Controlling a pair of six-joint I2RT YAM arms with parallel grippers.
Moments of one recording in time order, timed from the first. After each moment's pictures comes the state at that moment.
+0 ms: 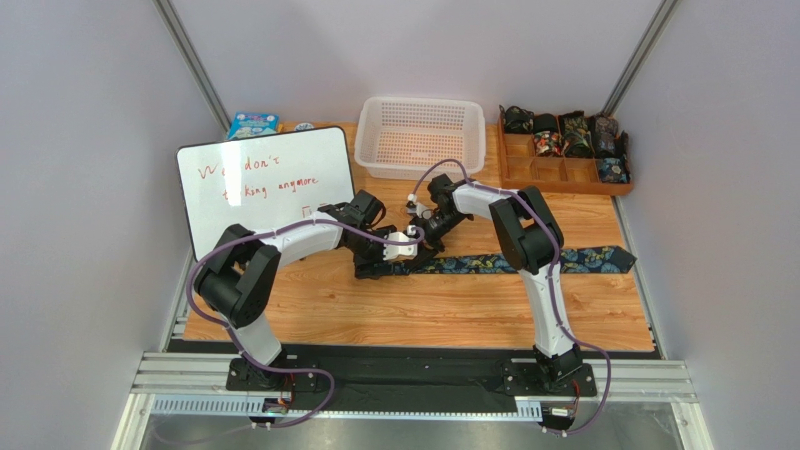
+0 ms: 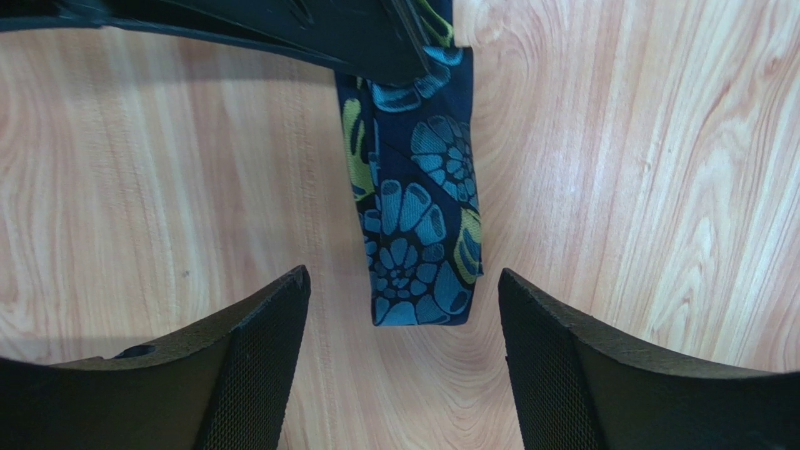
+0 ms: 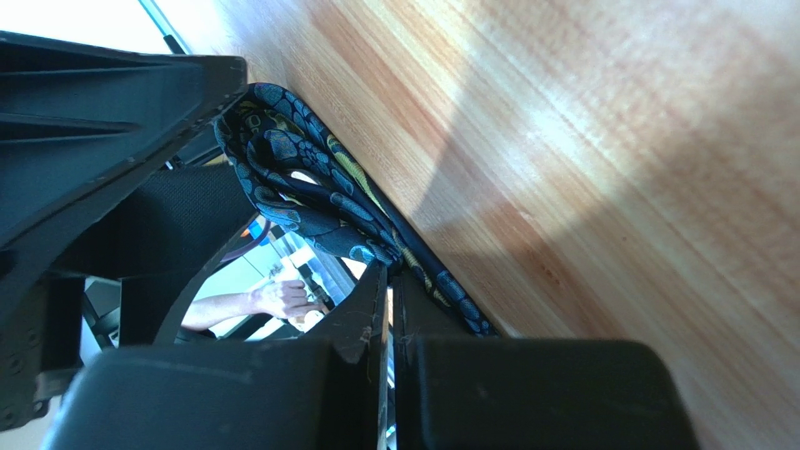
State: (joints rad) left arm -0.61 1.70 1.04 -0.54 0.39 0.93; right arm 0.47 2.29 1.56 -0.78 -0.94 0.22
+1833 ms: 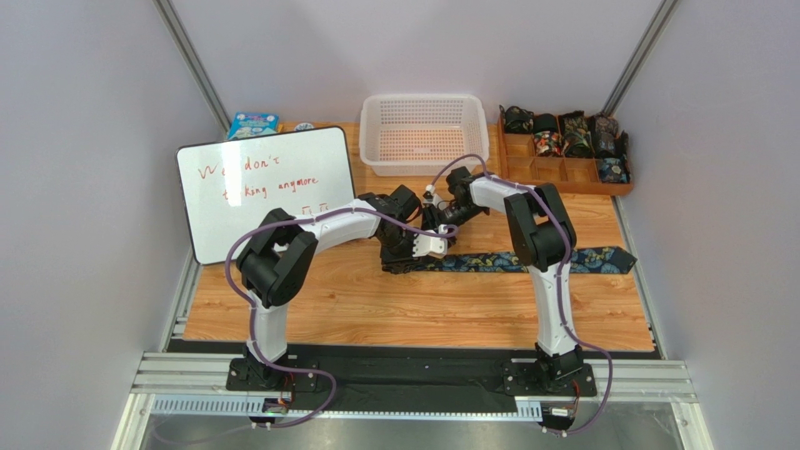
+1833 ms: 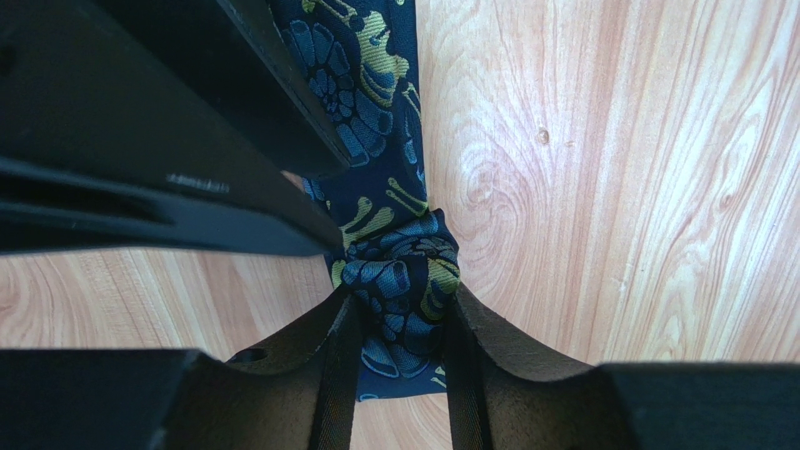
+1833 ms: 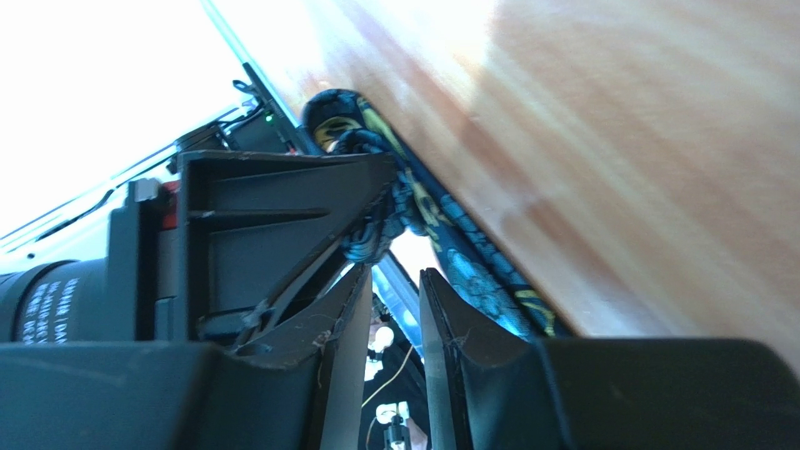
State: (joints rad) left arm -0.74 1.95 1.35 -0.72 0.35 0.87; right arm 0.38 2.26 1.55 -0.81 -1.02 0.27
